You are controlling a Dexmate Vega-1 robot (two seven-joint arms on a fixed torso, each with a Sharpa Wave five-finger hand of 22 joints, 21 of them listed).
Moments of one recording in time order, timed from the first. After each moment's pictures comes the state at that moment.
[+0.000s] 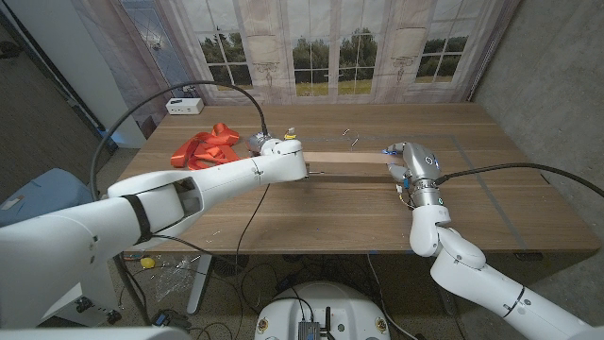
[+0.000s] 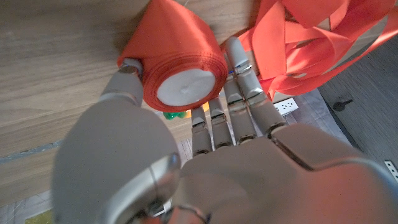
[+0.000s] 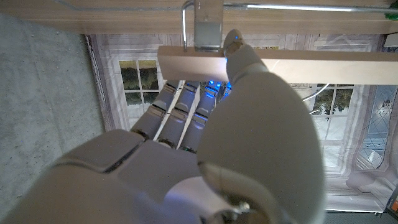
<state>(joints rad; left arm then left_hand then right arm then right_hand) 0.18 0.33 1.27 -1.34 0.19 1.39 0.25 0.90 -0.09 0.48 -0.17 0.20 0.65 0.03 0.33 0.20 0.66 0.09 0.48 0.28 0.88 0.07 0.49 0.22 0.74 -0.06 0.96 0.21 -1.17 -0.74 -0.55 -2.05 -0.52 -0.60 -0.66 1.27 0.04 0.29 -0.16 0.19 1.06 -0.10 0.29 0.21 0.90 -0.09 0.55 0.28 0.74 -0.08 0.53 0.50 0.50 -0.03 0.42 0.19</state>
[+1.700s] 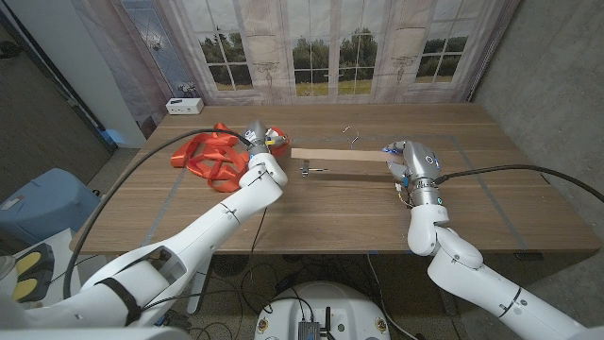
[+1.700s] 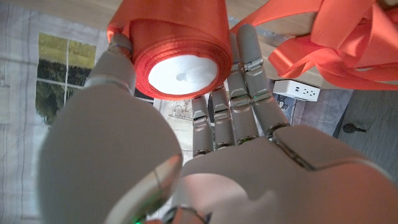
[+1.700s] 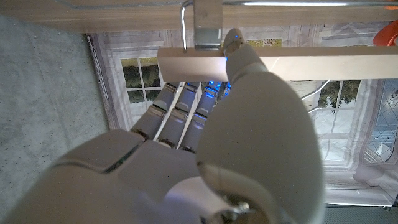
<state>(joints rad) 0.66 0.37 0.67 -1.61 0.21 0.75 0.73 1.00 -0.19 0.48 -0.17 0.18 0.77 0.12 0.41 0.25 0.75 0.17 0.62 0.30 0.98 0.12 0.57 0.43 0.77 -0.05 1.24 0.19 -1.18 -0.70 -0.53 -2.04 -0.51 -0.58 -0.68 1.28 0.04 0.26 -0.16 0.19 1.07 -0.10 0.29 0.21 0.90 -0.09 0.56 0.29 0.75 -0.08 0.52 0.51 0.50 -0.04 0.45 0.20</state>
